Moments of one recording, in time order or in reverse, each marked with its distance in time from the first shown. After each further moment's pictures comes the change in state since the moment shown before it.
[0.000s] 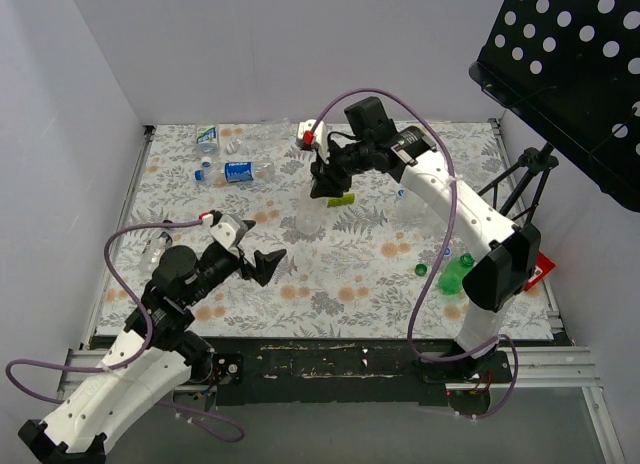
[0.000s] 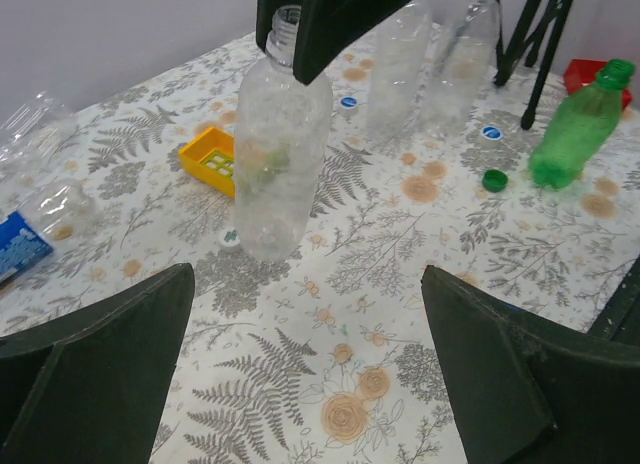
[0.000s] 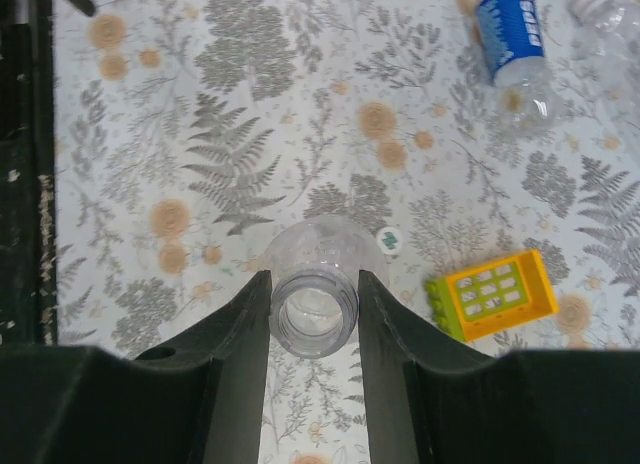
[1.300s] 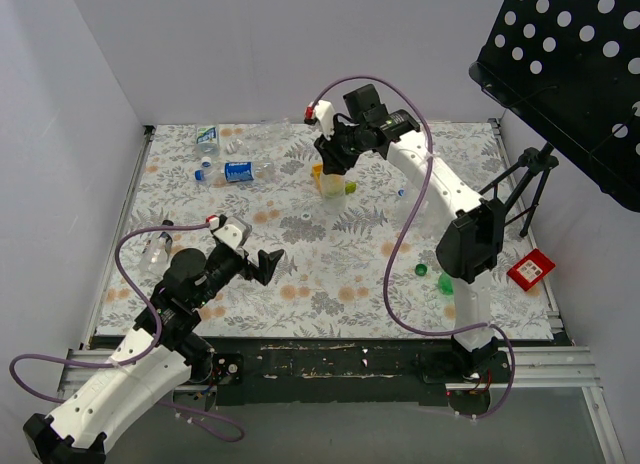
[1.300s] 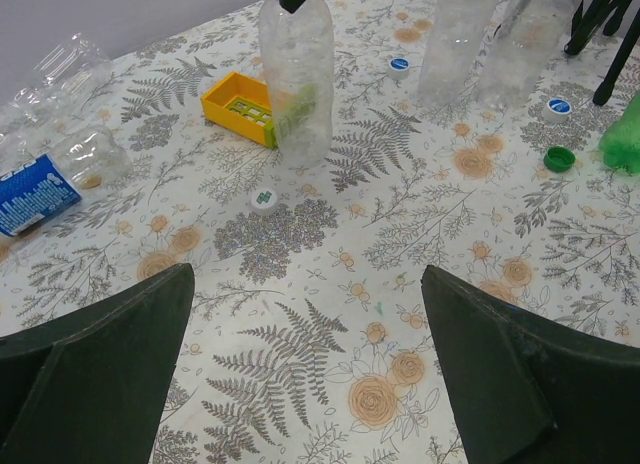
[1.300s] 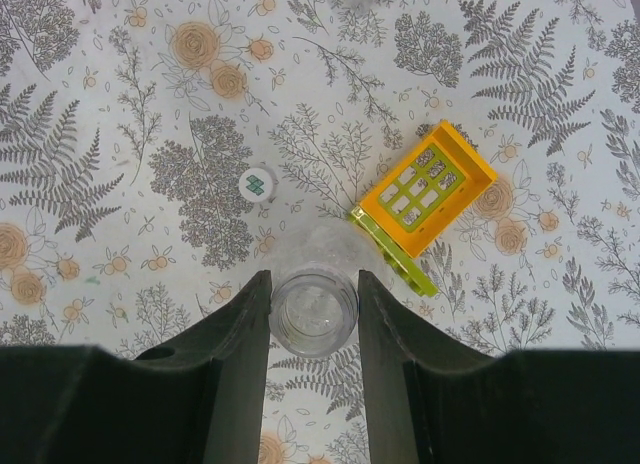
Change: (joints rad) left arm 0.000 -0.016 -0.106 0.044 -0.137 0.011; right arm -0.105 0.283 0.250 -0.024 0.285 0.125
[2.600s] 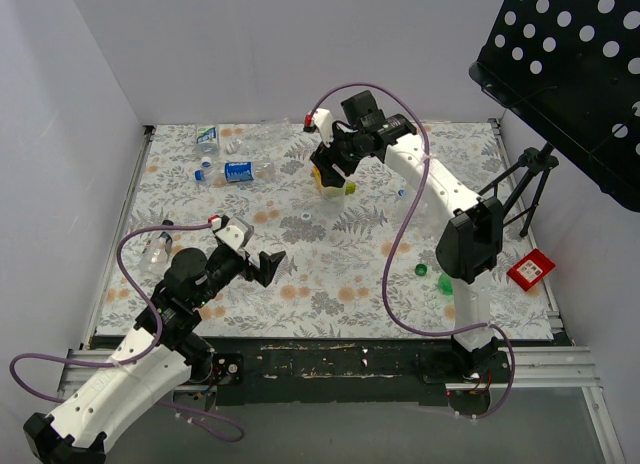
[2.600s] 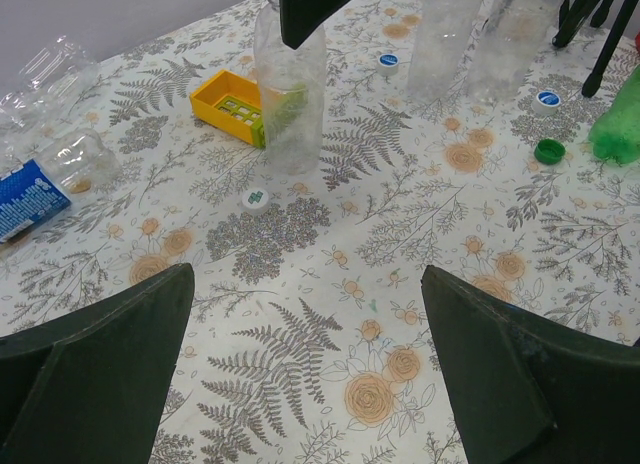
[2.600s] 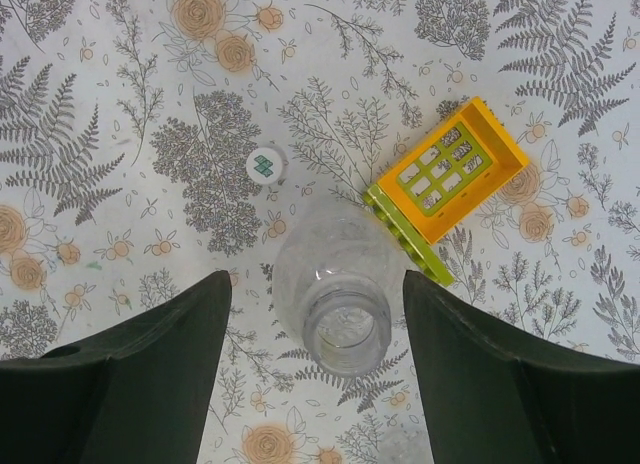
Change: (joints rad) left arm 0.000 0.006 -0.001 0.000 0.028 0.009; right arm 0.001 0.006 -0.045 -0.004 0.005 -0.008
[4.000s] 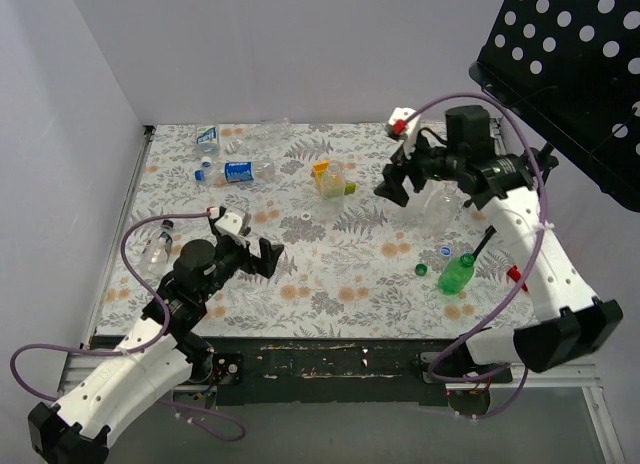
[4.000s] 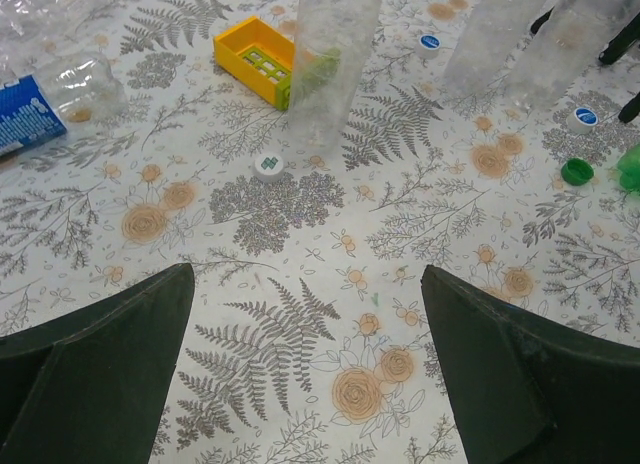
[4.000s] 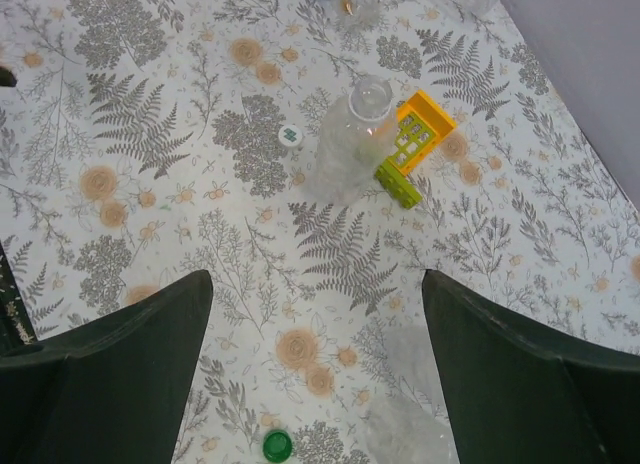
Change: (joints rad) left arm 0.027 0.067 -0.005 0.010 -0.071 -0.125; right arm -0.158 -0.656 -0.473 0.079 -0.155 -0.033
